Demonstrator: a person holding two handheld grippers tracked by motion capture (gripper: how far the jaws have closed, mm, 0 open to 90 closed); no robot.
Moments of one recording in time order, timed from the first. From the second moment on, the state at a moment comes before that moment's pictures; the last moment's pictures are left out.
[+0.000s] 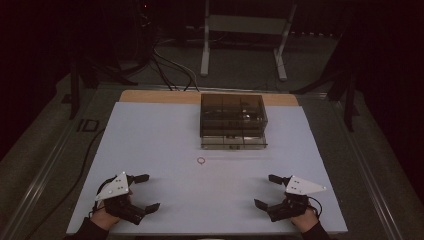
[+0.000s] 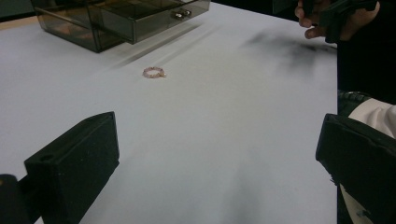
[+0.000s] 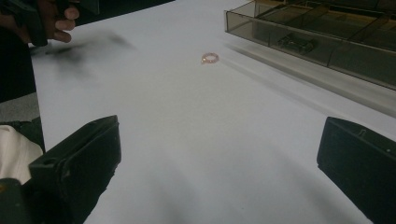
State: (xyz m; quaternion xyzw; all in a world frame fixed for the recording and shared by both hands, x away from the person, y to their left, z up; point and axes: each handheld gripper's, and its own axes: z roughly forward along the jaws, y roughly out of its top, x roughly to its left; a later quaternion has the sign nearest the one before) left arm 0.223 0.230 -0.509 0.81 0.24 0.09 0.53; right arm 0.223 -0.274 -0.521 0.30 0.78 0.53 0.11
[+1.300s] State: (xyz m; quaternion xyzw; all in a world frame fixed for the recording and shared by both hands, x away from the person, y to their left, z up) left arm 0.226 0.212 -0.505 0.82 0.22 0.07 0.52; right arm 0.223 -0.274 -0.519 0.31 0.78 0.53 0.12
